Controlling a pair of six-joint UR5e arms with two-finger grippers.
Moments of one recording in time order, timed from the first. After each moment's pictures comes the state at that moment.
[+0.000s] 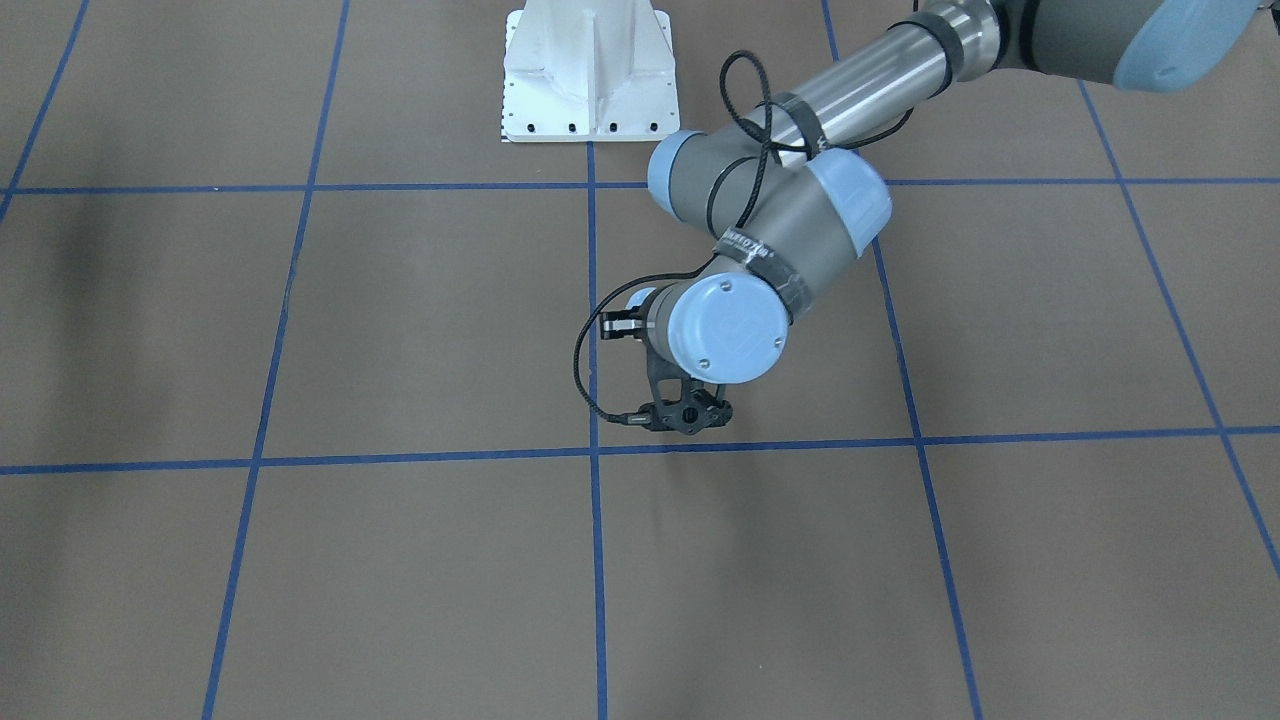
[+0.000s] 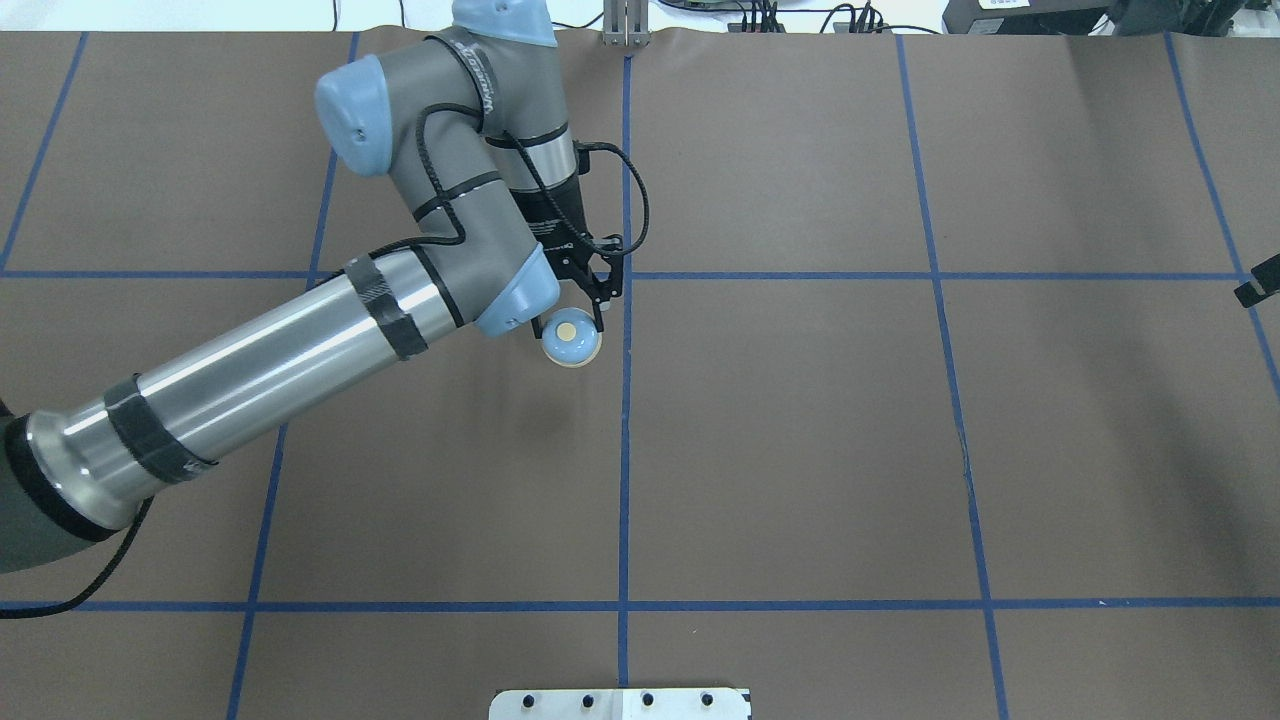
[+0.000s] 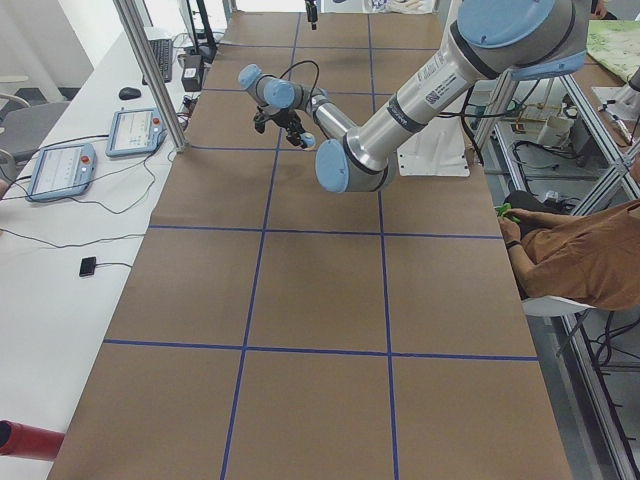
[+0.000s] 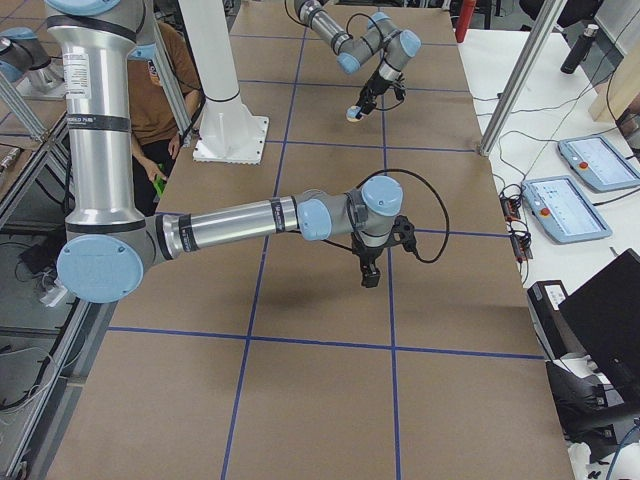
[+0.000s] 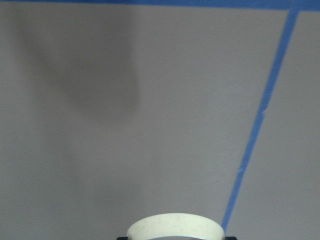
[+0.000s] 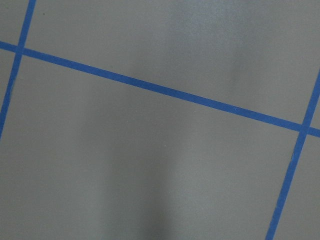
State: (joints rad) left arm -0.73 -2.62 -1.08 -1.40 -2.53 -0.91; right arm 1.33 -1.57 1.77 -1.57 2.37 0.05
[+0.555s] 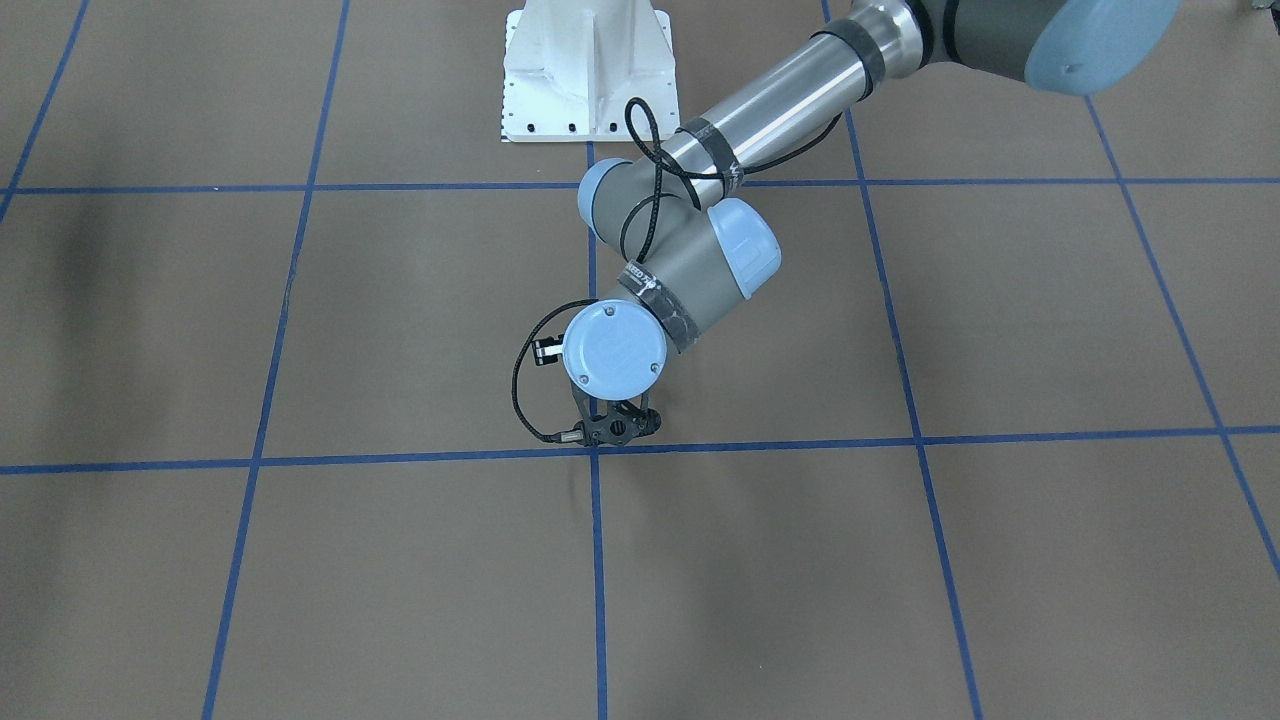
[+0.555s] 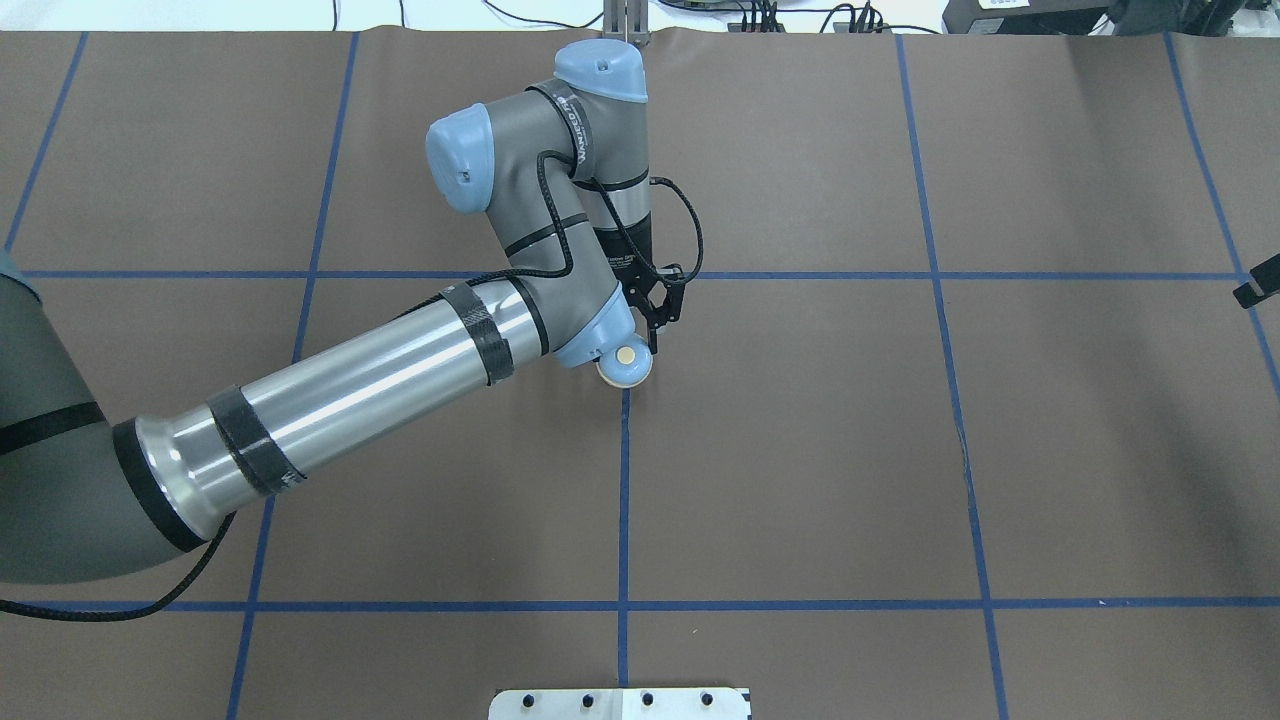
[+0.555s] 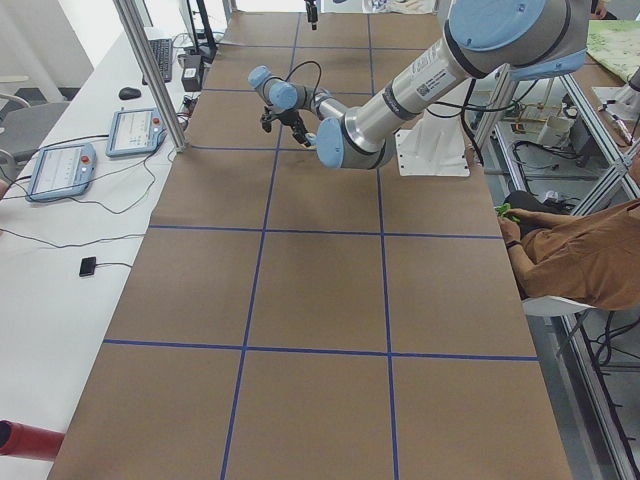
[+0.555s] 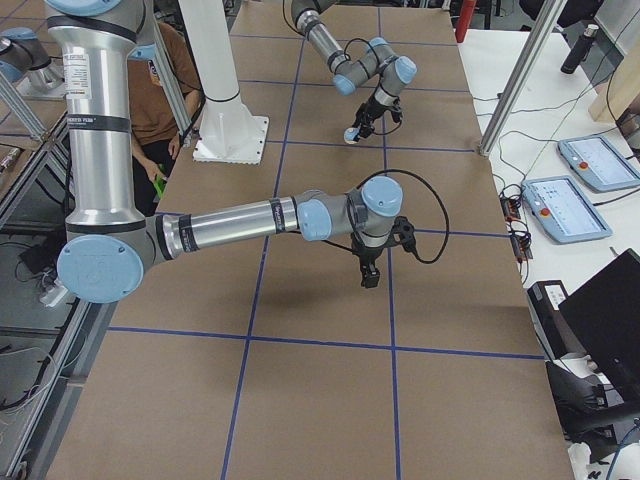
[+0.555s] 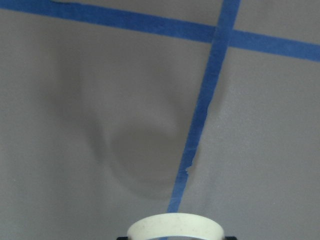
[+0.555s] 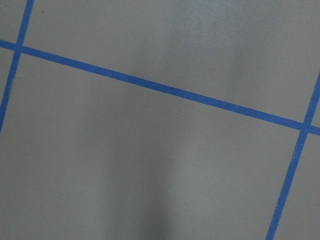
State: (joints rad) left arm -0.66 -2.73 -0.88 -1.50 -2.45 -1.06; right arm 1.32 -1.57 1.77 -1.57 2.37 0.05
